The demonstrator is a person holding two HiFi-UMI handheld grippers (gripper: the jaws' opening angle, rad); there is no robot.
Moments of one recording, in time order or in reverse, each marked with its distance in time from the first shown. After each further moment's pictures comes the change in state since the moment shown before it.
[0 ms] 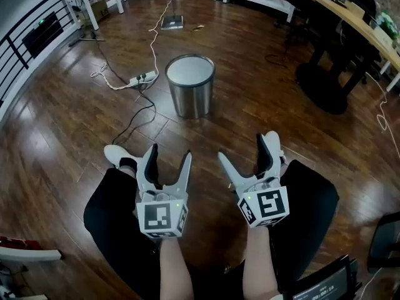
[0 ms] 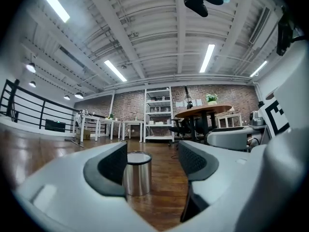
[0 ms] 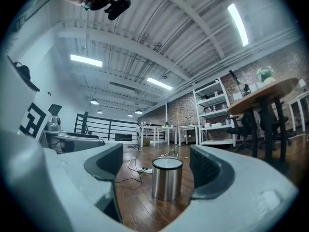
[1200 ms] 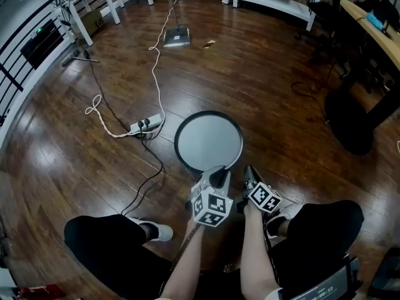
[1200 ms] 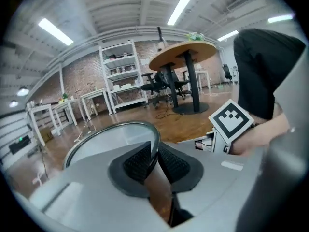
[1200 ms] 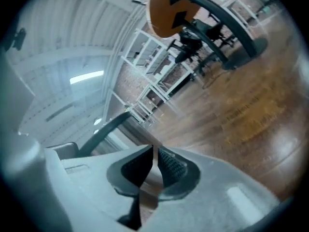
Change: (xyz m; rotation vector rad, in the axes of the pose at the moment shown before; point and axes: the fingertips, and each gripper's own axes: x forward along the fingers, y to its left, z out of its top) left arm 0.373 0.030 -0.213 0.308 0.466 -0.397; right arm 0.318 -0.193 -0.329 0.853 0.266 -0.296
